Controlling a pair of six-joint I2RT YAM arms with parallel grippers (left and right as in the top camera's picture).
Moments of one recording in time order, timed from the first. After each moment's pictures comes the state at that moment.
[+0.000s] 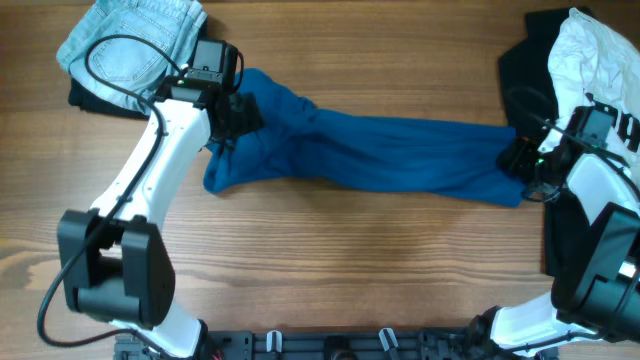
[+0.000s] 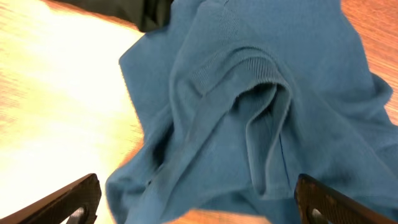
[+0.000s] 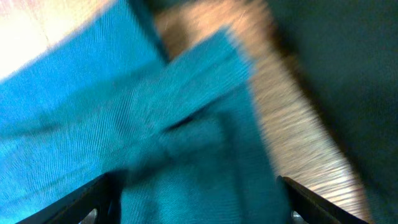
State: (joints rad) left arm -0.19 1.77 1.41 -0.89 -0.13 -0.54; right arm -0.42 1.73 0.96 -0.48 -0.18 0.14
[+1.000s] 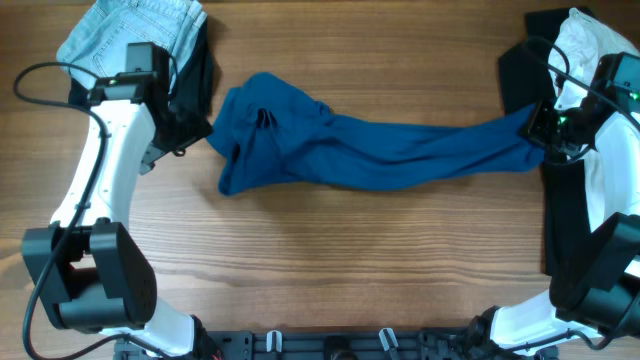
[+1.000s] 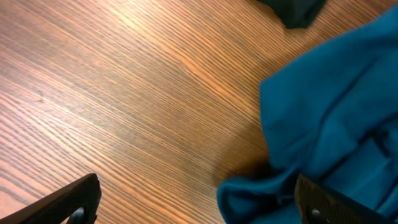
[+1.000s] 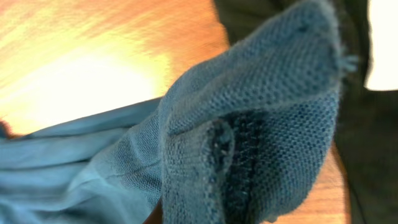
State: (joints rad) left arm 0.05 1.75 1.42 -1.06 -0.10 -0.54; right arm -0.38 1.74 1.38 -0.91 -0.30 0.02
